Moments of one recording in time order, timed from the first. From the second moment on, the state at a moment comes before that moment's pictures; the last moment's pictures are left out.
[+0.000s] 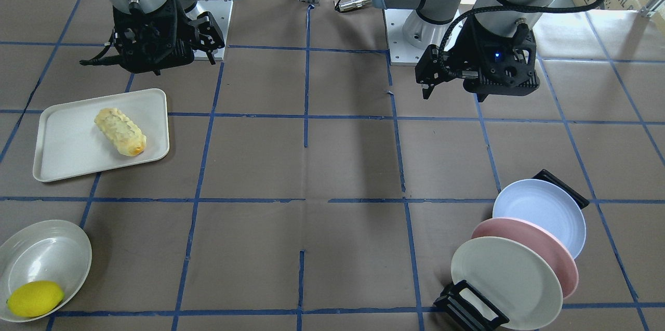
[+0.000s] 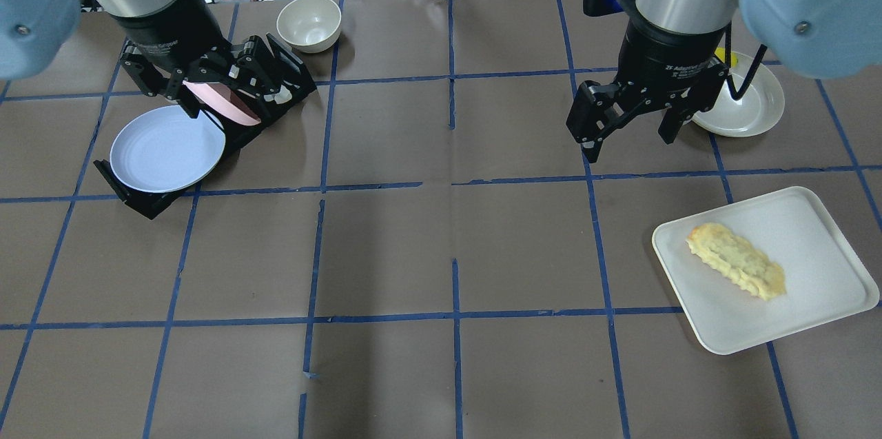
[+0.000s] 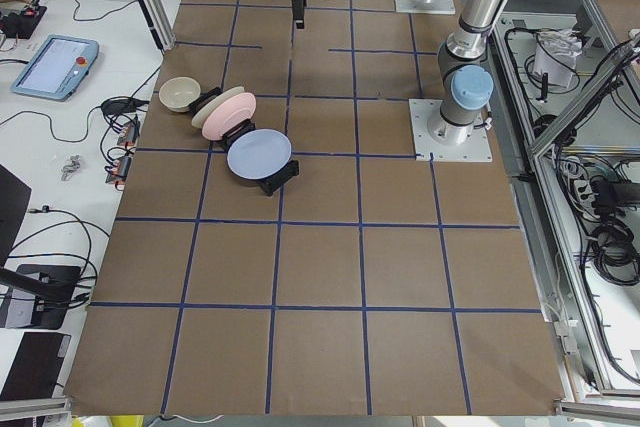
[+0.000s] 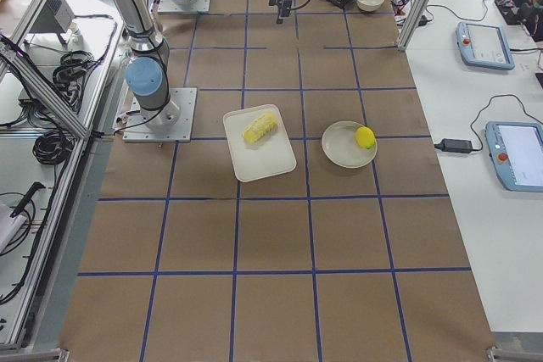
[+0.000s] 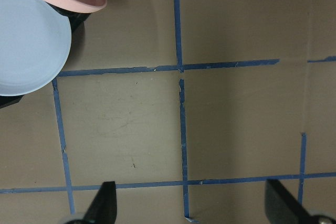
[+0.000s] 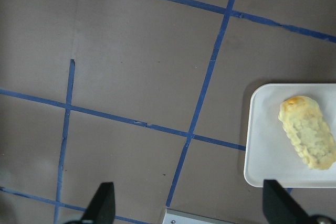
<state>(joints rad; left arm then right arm) -1.56 -1.62 -1.50 -1.65 1.57 0.05 1.65 -1.56 1.55 -1.37 -1.55 -0.17</state>
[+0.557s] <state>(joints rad) -1.47 -1.63 -1.50 -1.63 1.57 0.11 1.65 -1.59 1.59 -1.37 -1.55 -0.14</state>
